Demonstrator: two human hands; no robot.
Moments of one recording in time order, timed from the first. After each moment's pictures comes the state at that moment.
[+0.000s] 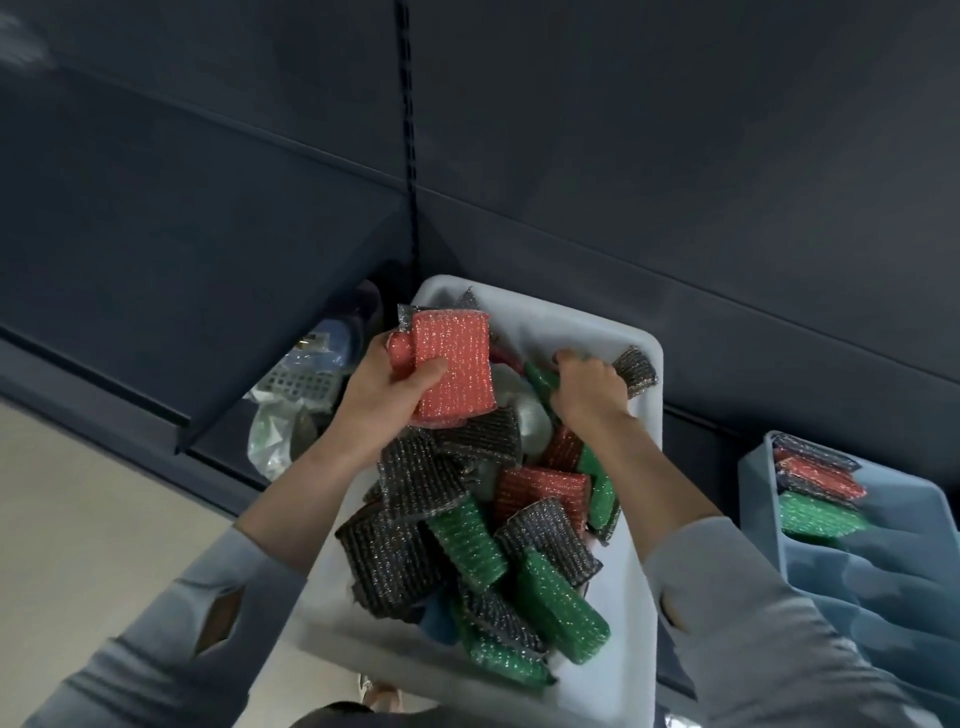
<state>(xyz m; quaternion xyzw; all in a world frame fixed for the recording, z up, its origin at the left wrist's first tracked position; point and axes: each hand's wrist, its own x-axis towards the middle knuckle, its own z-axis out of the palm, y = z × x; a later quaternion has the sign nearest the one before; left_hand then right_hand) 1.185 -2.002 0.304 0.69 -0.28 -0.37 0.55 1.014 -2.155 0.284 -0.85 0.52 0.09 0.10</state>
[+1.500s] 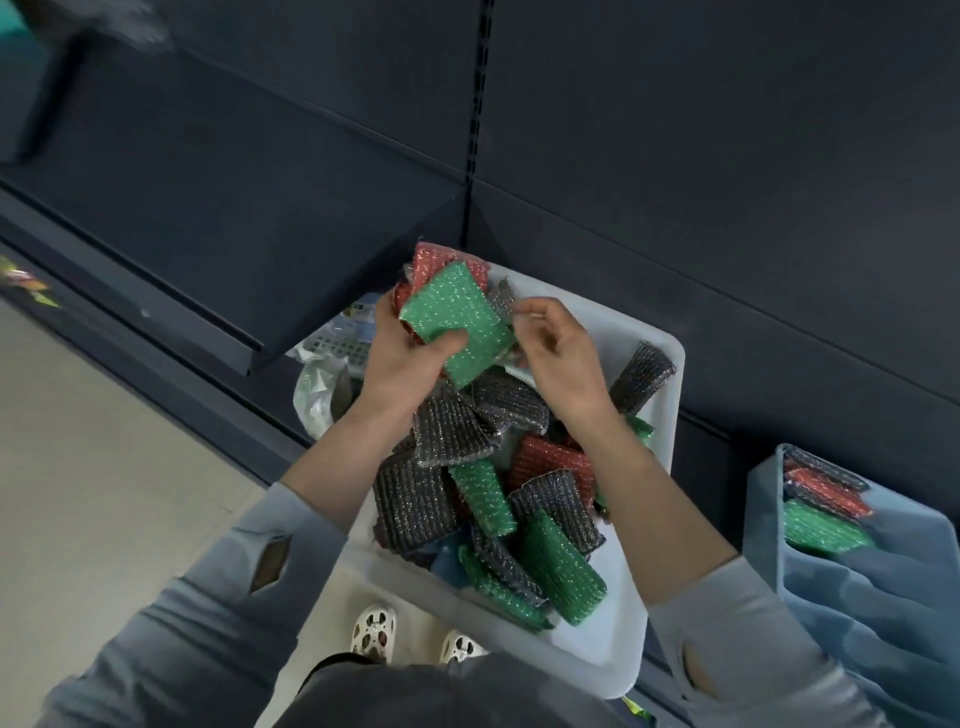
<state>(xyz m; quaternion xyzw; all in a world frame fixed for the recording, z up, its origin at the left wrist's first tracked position) 1.166 -1.969 0.332 0.69 -0.18 -0.31 0.63 1.038 -2.082 0.329 -0.78 0.35 -0.25 0.46</state>
